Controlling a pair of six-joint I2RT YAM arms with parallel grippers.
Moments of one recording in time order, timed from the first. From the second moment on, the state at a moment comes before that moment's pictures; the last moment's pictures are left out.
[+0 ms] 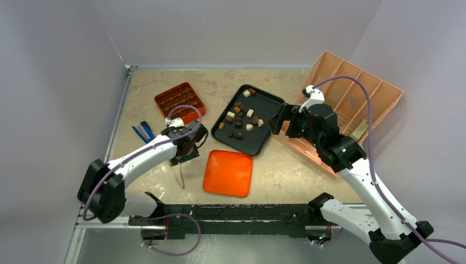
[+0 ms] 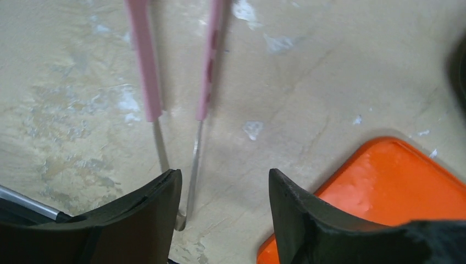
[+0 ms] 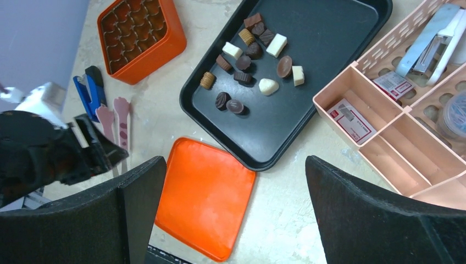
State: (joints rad) left arm -0.66 1.38 0.91 -0.94 -0.50 -1.04; right arm 0.53 0.90 1.06 -0.61 0.11 0.52
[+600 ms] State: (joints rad) left arm -0.52 1.26 0.71 -0.85 -0.44 -1.07; right arm 0.53 0.90 1.04 -0.61 0.12 0.51
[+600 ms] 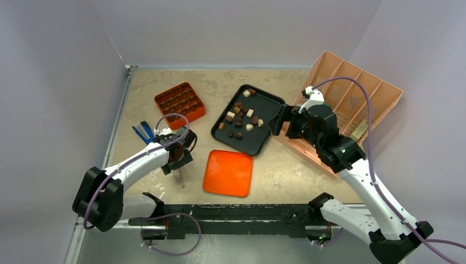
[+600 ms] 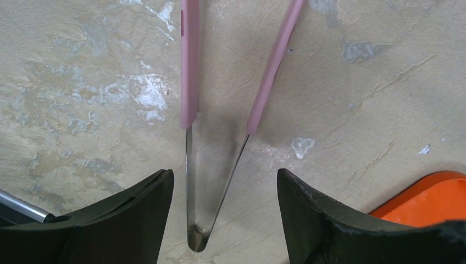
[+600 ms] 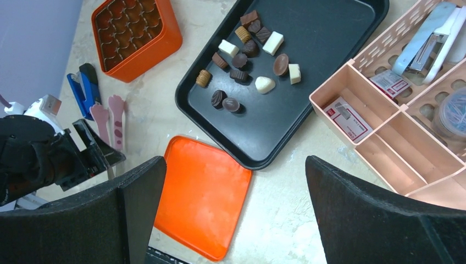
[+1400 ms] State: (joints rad) left arm -0.48 1.29 0.66 -0.69 -0.40 -1.04; right arm 0.53 0.92 1.04 -0.61 0.14 0.50
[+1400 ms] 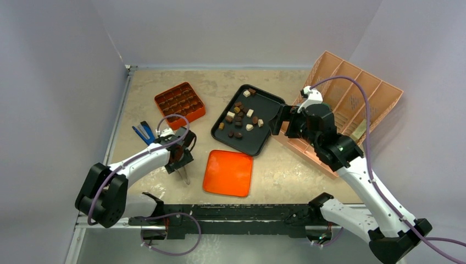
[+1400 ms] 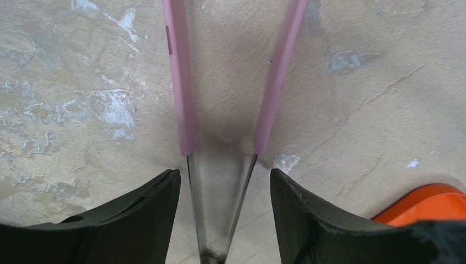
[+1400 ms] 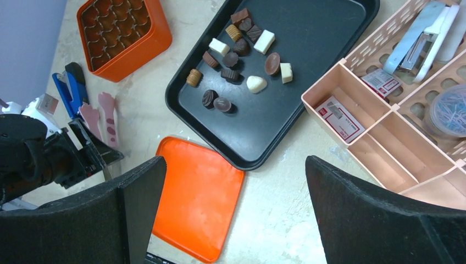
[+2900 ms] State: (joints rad) left arm -0.47 1.32 0.66 -0.68 -0.36 -0.96; right arm 0.53 0.90 1.04 -0.61 0.14 0.50
